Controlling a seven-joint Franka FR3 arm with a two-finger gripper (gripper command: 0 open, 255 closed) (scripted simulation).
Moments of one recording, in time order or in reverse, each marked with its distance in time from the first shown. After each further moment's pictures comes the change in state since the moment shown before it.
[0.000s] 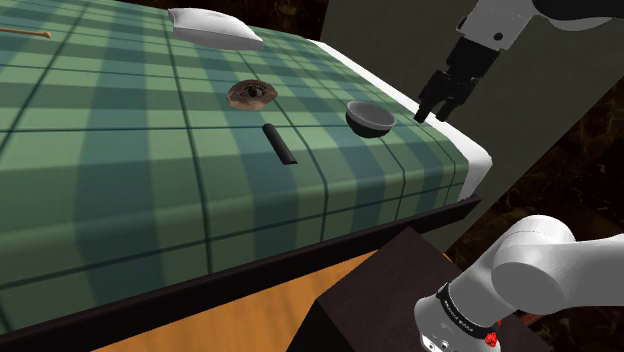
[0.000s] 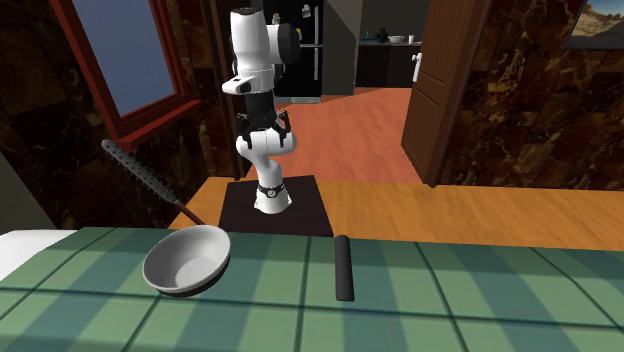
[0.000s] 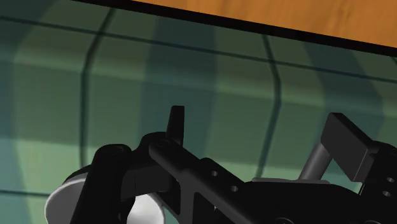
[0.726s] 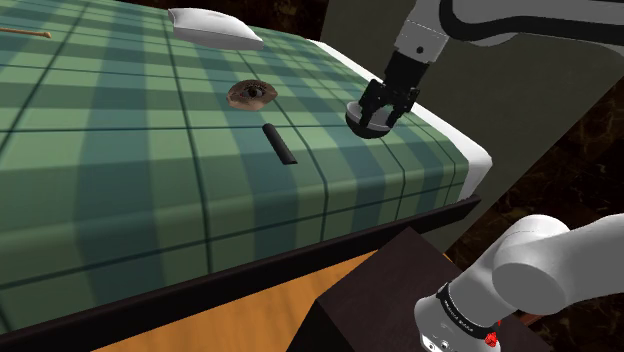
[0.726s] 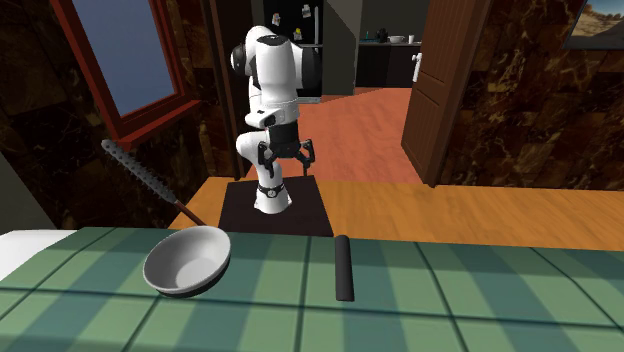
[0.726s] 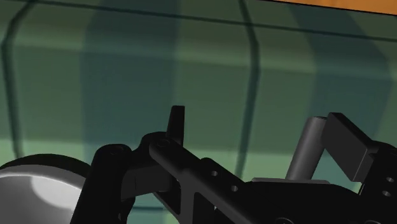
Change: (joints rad) arm 0.014 0.257 0.095 0.036 0.062 0.214 0.142
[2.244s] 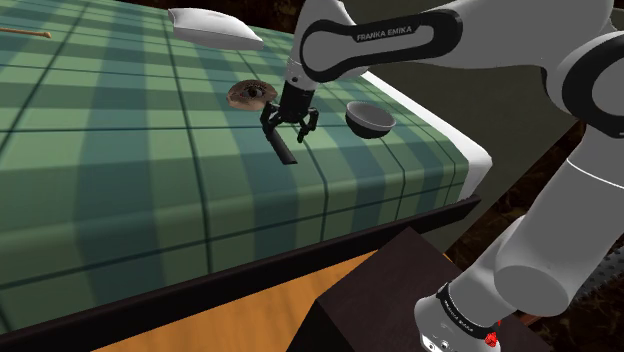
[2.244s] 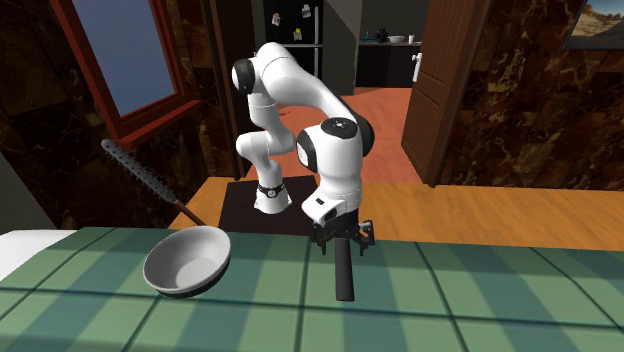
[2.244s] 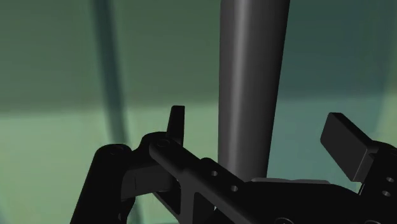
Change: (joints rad) arm 0.045 0.684 0.130 0.377 -0.041 0.300 0.306
